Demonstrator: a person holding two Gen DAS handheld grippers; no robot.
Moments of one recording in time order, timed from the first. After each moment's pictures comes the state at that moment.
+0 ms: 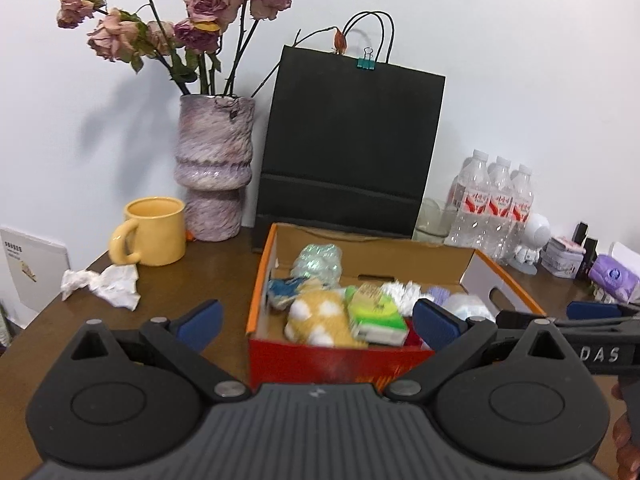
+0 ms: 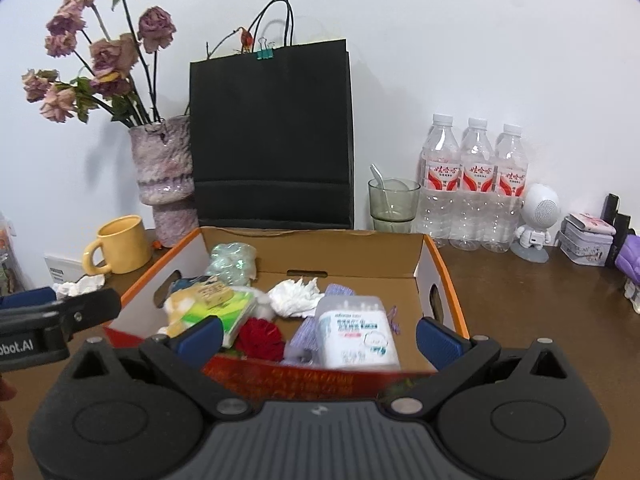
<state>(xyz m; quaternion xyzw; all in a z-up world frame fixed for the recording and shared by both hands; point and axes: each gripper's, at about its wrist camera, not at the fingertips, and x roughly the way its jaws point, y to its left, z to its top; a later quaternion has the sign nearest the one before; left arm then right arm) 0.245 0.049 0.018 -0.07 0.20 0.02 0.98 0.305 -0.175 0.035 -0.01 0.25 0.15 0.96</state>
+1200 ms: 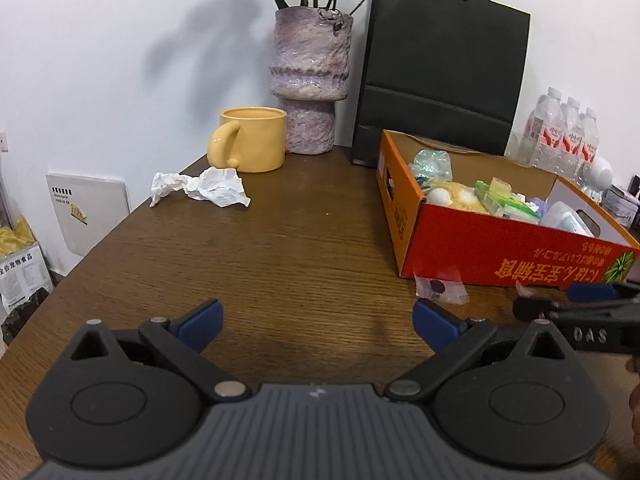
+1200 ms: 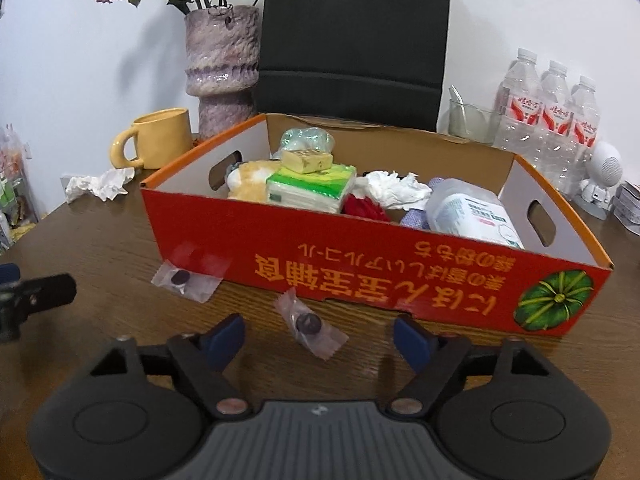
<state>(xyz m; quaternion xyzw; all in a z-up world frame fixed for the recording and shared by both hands) 0.217 0.137 -0.051 -0.07 0.29 0.07 0.95 0.301 -0.086 -0.048 -0.07 0.32 0.18 0.93</state>
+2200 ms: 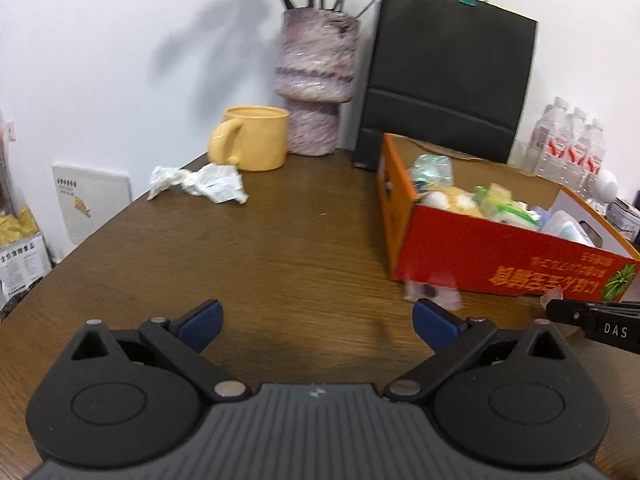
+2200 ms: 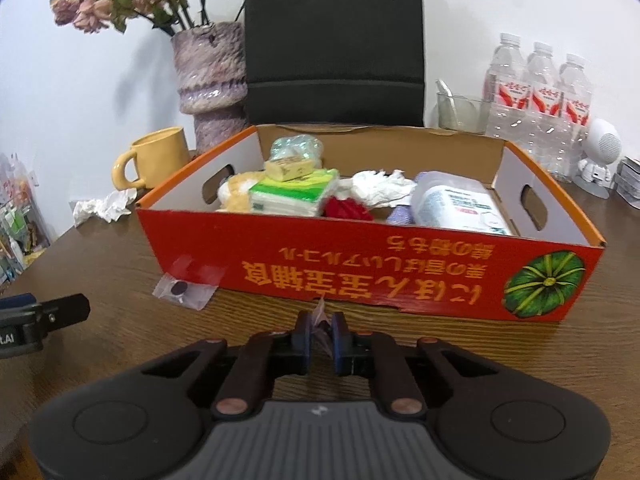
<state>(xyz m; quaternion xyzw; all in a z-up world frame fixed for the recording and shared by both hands) 0.221 0.120 -0.054 -0.08 0.28 0.08 0.95 0.299 -0.116 -0.044 -0.02 0.32 0.19 0.93</state>
